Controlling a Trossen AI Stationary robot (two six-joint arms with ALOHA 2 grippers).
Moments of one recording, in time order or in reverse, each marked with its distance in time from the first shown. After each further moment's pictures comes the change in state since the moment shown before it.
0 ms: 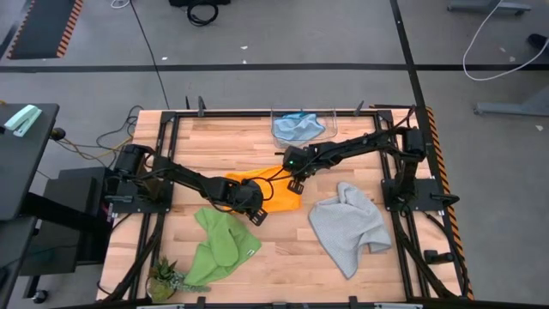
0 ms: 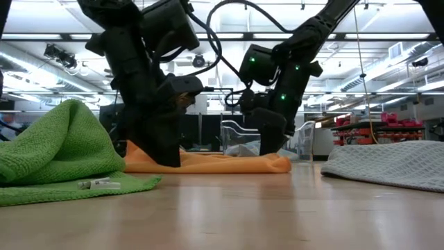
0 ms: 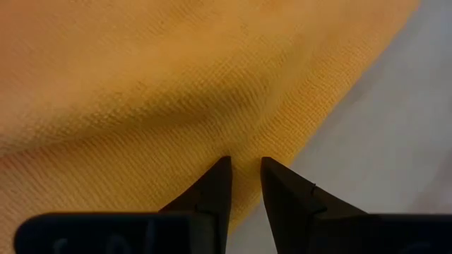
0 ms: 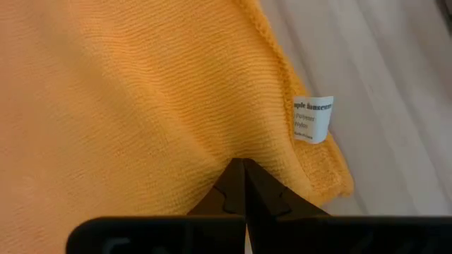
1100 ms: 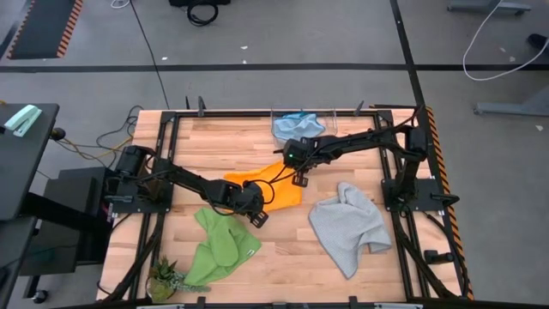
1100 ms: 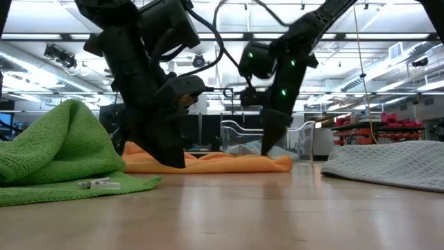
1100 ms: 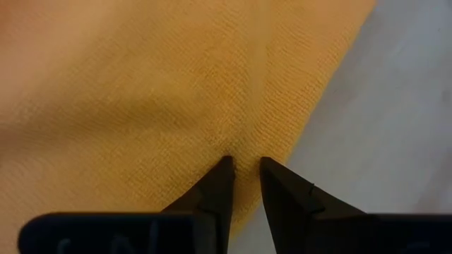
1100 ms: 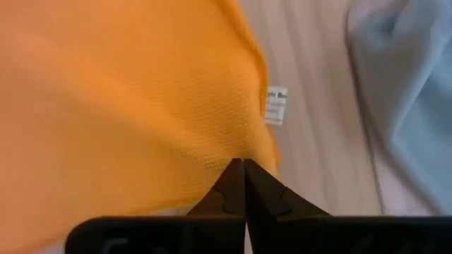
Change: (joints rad) left arm -0.034 0.033 -0.002 0.030 -0.034 0.011; right arm -0.031 -0.028 0.064 -0.106 0.105 -0.249
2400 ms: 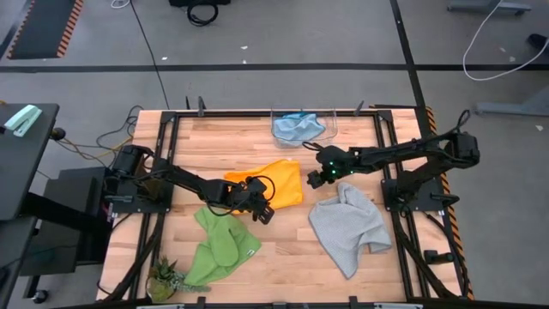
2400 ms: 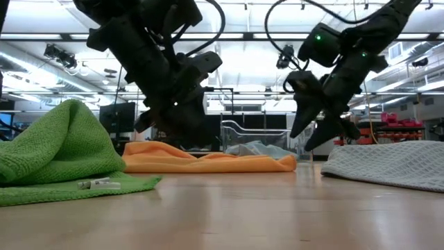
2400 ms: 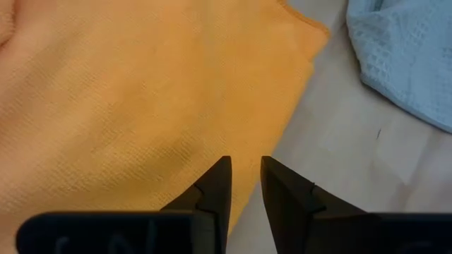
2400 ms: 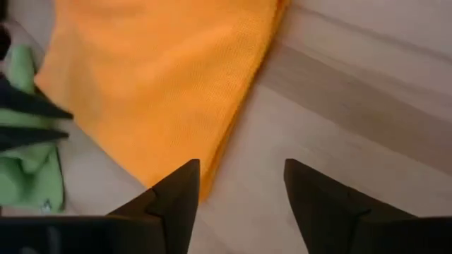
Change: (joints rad) left arm 0.002 -0.053 0.000 0.186 -0.169 0.053; right arm 0.019 -0.449 -0.562 0.400 -0.276 0.989
